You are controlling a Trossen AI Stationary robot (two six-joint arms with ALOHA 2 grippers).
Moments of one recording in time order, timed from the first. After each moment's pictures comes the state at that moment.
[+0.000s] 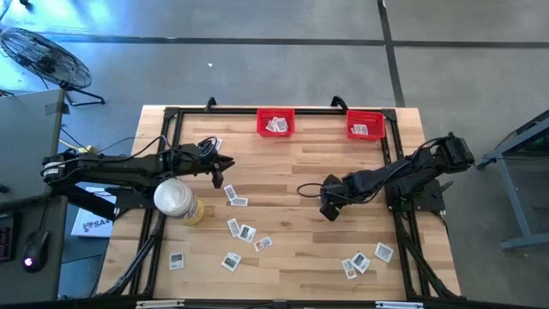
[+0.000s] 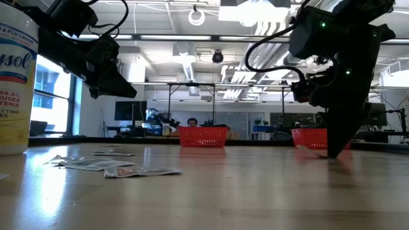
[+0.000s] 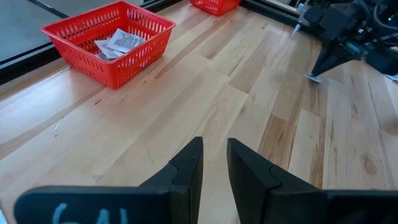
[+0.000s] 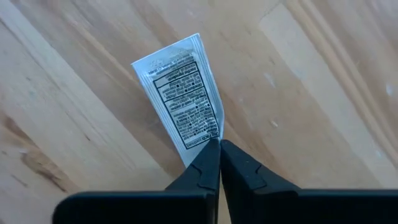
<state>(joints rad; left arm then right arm) 0.21 0.82 0.27 0.16 -0.14 -0.29 0.15 1.54 0.69 -0.55 0.19 0.86</state>
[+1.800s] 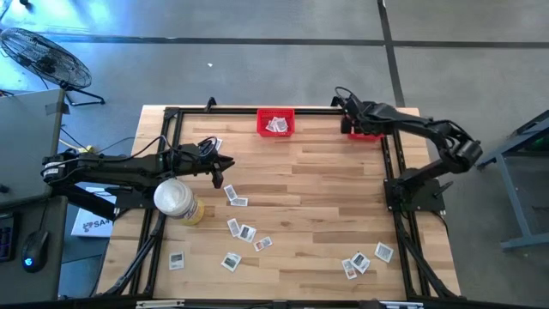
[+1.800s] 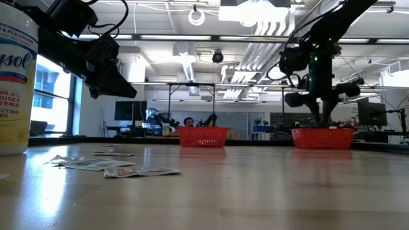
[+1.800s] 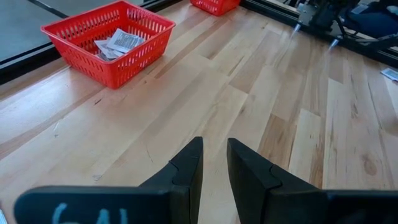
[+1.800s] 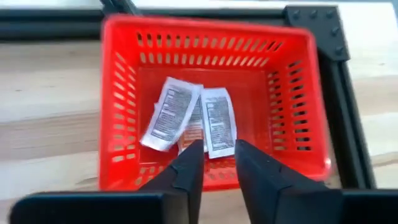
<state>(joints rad) 0.21 0.82 0.27 0.16 -0.14 -0.29 -0.82 1.43 0.88 -0.79 0.49 0.80</state>
